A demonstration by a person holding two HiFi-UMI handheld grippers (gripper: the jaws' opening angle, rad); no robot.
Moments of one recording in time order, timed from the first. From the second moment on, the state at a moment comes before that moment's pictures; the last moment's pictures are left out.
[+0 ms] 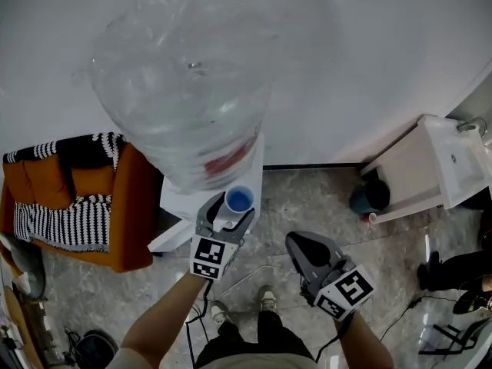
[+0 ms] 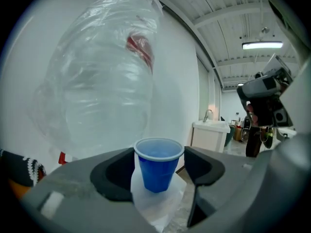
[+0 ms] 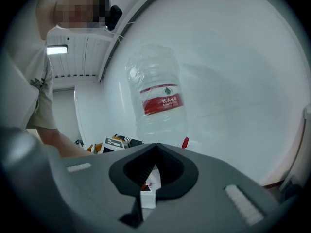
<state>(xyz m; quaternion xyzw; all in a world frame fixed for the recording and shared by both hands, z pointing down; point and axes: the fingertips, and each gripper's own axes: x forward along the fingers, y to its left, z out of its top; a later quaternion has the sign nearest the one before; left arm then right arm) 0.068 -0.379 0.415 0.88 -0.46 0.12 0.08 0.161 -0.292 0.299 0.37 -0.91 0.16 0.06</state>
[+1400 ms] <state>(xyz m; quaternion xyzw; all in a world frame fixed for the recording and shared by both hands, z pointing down) 0.025 -0.294 0.238 0.87 -0.49 0.07 0.01 0.152 -0.251 0.159 0.36 -0.93 0.08 -0.01</state>
